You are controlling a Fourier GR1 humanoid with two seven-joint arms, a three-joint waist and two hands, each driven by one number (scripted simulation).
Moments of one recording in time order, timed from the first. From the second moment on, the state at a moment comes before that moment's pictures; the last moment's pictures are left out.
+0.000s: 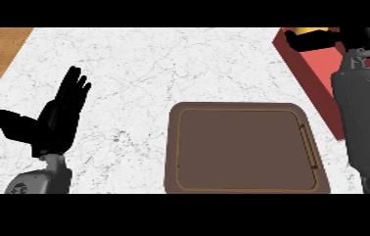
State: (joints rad) left arm -0.12 0.12 0.07 -1.65 0.12 0.10 0.21; right arm -0.77 -0.34 -0.13 -1.33 1.05 0.04 0.45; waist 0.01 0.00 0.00
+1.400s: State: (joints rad) left arm -0.13 0.10 0.05 -1.66 0.11 0.10 0.23; right arm -0.93 -0.52 -0.38 -0.58 0.90 -0.28 -0.12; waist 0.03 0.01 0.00
